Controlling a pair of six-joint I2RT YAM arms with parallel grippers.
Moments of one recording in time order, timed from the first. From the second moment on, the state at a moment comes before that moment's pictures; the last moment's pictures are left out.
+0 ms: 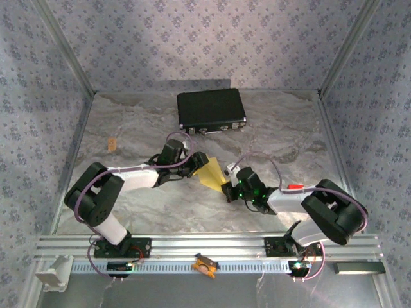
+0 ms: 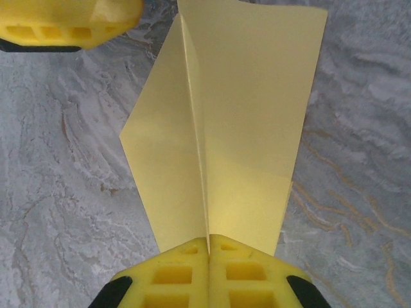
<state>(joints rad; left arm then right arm) -0.65 1.61 0.72 0.26 0.35 -1.14 0.76 1.42 0.34 0.42 -0.10 0.27</state>
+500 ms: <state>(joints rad) -0.65 1.61 0.73 0.25 0.36 -1.14 0.71 1.46 0.36 0.42 -0.23 0.32</state>
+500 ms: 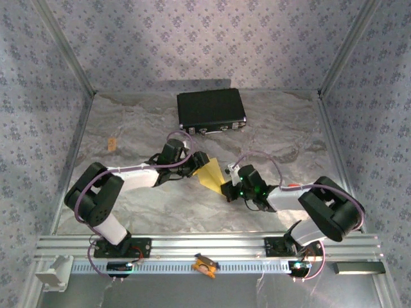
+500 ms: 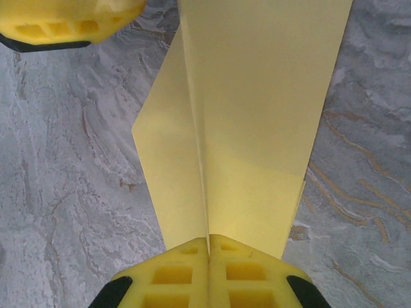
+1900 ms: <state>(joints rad) -0.69 1.80 0.83 0.29 0.38 -1.14 0.44 1.73 0.45 0.57 -0.75 0.70</state>
